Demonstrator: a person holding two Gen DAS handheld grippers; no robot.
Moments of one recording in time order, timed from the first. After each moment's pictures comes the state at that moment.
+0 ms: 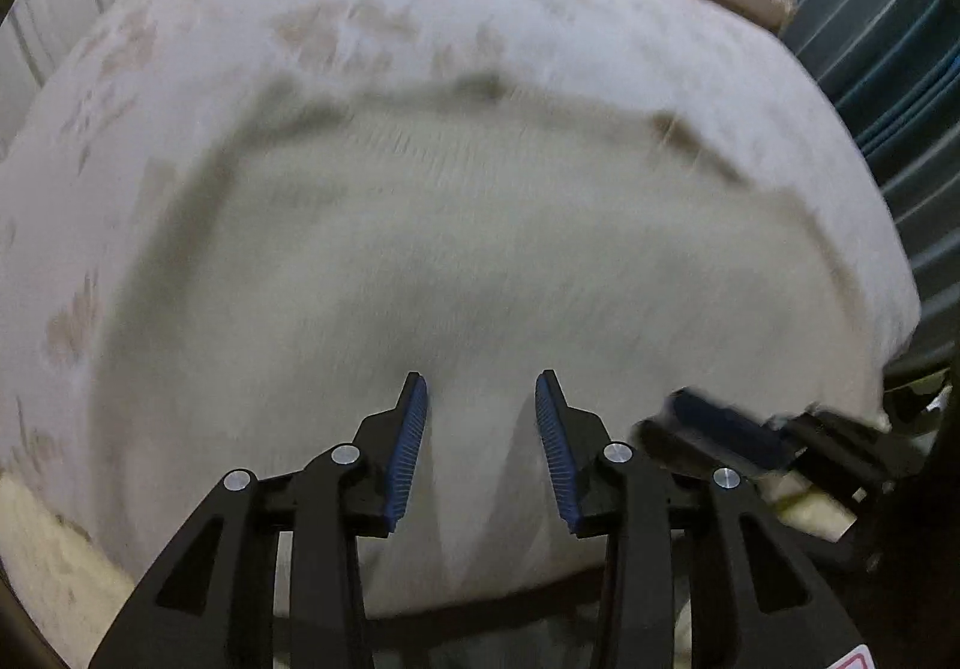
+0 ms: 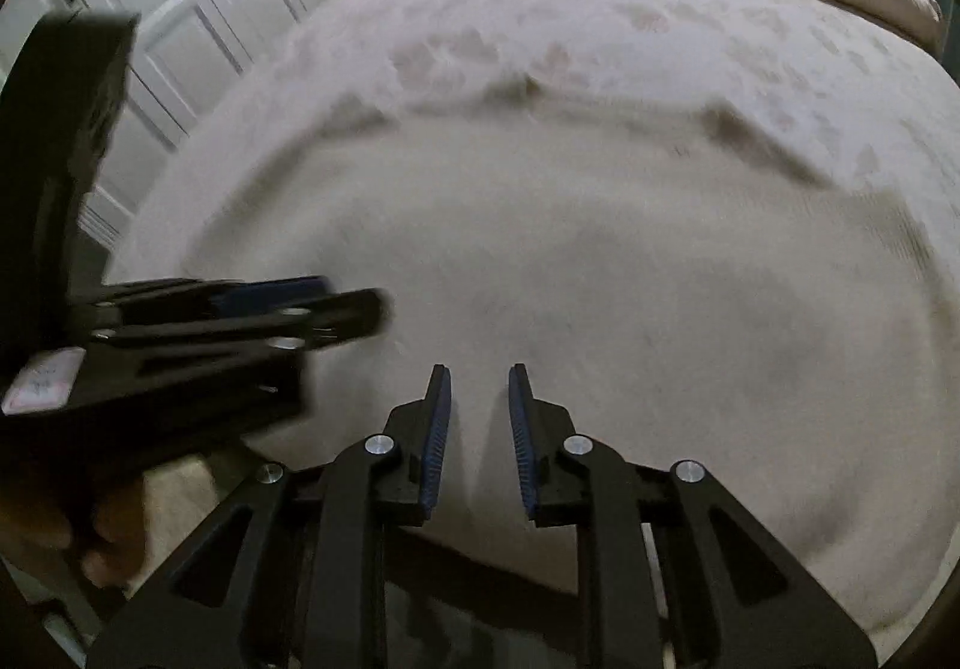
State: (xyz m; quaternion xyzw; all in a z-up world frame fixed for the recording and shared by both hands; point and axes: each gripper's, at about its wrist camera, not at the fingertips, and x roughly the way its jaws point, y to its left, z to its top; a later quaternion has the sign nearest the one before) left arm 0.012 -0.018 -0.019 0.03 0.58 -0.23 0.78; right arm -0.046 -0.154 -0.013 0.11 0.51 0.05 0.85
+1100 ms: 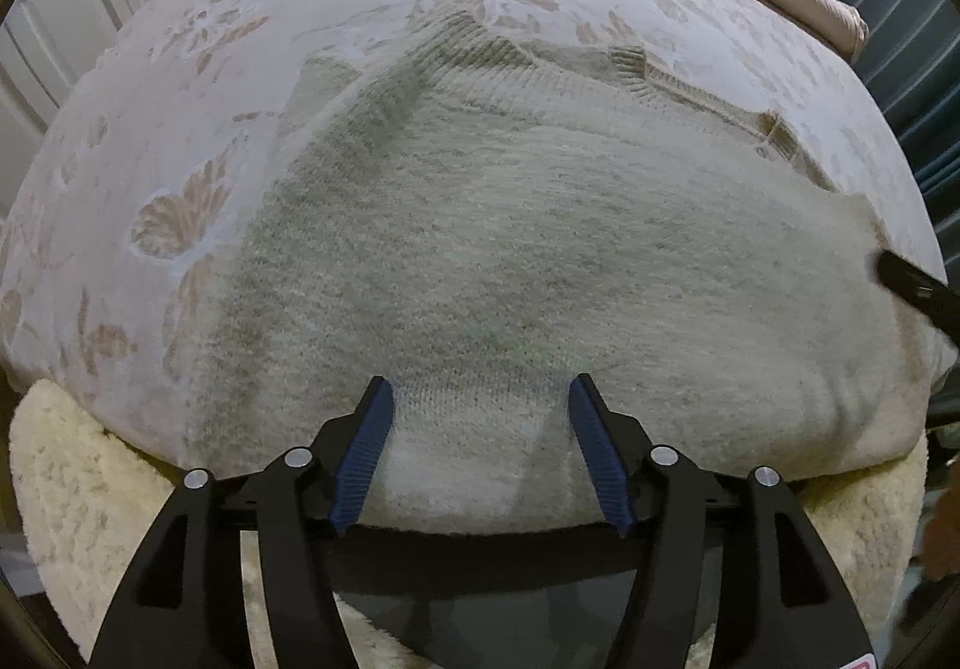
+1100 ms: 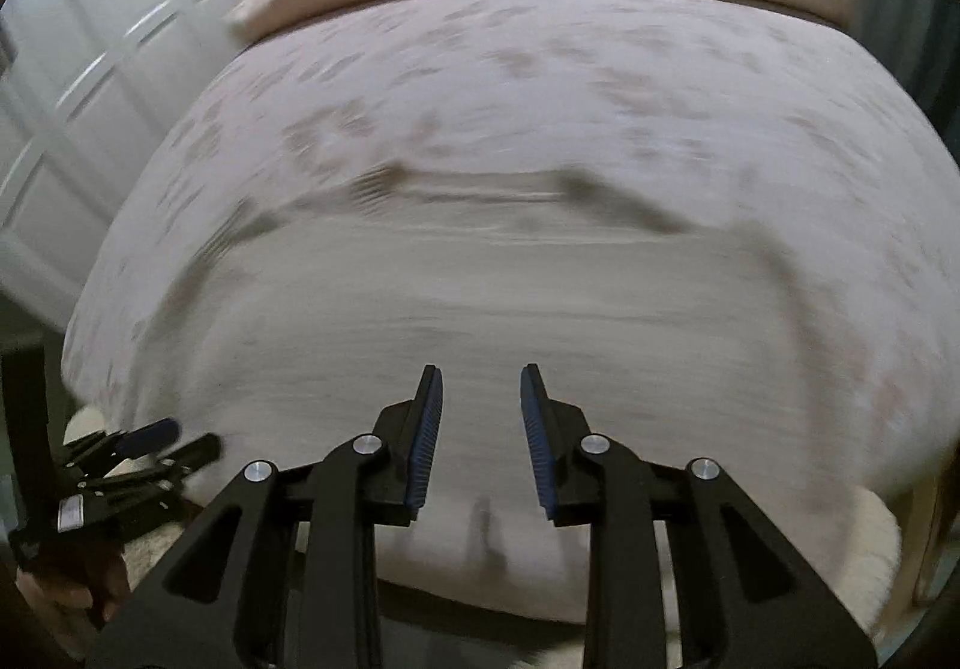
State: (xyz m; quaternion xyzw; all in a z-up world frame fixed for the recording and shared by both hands) left arm -0.009 0.042 -0.021 0.02 0.60 -0.13 0.79; right arm -0.021 -0.184 0.013 0.12 0.50 -0.04 0.86
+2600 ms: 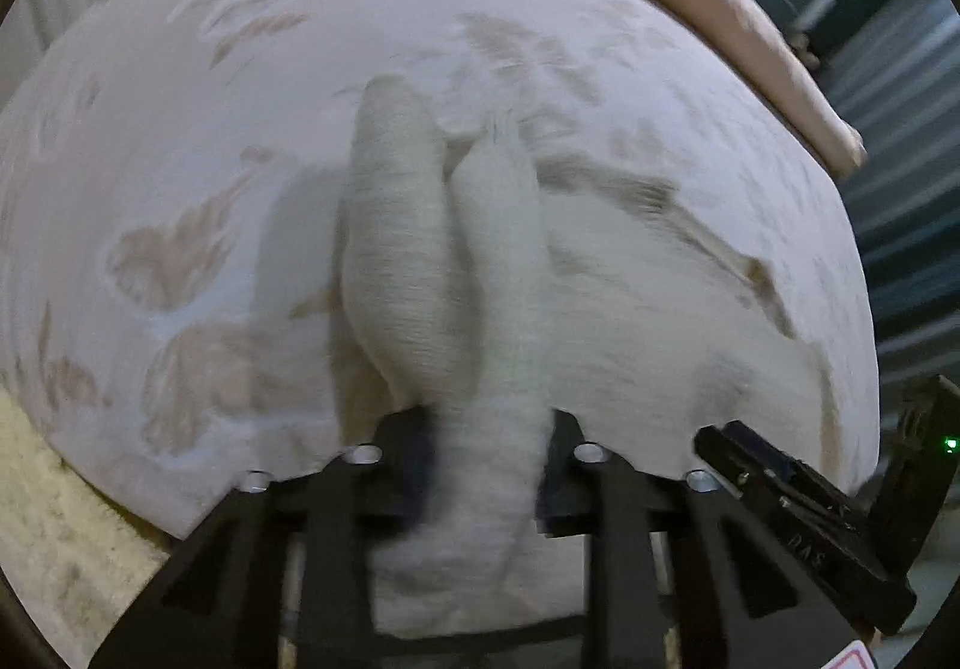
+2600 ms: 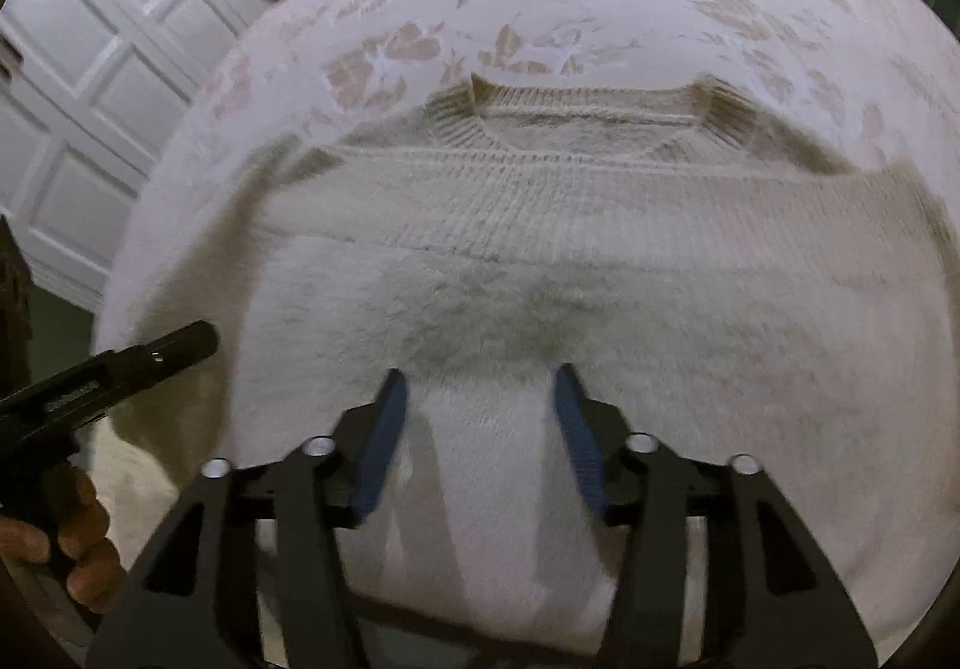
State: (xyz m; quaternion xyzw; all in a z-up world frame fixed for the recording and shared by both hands) left arm 0.056 0.053 -0.004 -0.11 0.58 -0.15 0.80; right arm -0.007 -0.161 -0.021 0.19 0.53 0.01 0.83
